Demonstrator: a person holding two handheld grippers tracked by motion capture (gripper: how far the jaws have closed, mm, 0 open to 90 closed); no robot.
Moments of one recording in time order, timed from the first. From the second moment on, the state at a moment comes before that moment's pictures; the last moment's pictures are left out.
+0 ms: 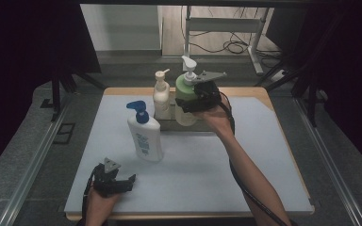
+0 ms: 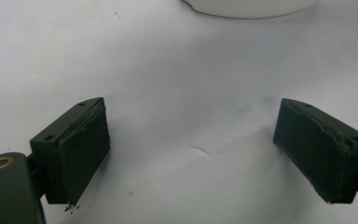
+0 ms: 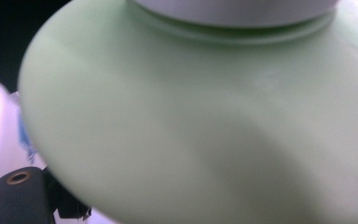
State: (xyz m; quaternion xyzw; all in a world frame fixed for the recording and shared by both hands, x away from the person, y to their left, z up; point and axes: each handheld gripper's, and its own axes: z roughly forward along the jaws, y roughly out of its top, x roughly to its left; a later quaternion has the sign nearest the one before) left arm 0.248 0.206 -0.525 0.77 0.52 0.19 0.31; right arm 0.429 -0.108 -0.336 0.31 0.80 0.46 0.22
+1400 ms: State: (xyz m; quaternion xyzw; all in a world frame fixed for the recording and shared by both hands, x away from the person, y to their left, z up) left arm 0.248 0.206 -0.525 0.77 0.52 0.19 0.31; right arm 0.484 -0.094 -0.392 0.35 0.81 0.41 0.21
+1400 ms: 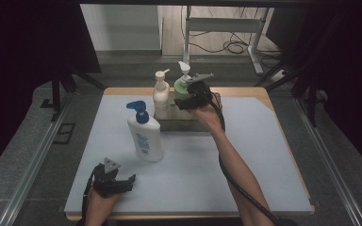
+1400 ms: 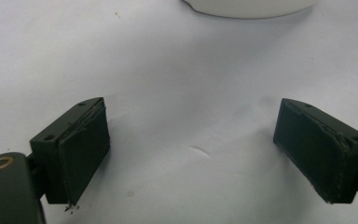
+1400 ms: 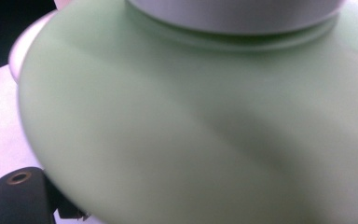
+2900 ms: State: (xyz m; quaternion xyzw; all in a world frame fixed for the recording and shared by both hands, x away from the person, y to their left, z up) left arm 0.248 0.206 -0.525 0.77 0.52 0.19 0.31; right arm 0.487 -0.109 -0.411 0.36 0.82 0.41 0.16
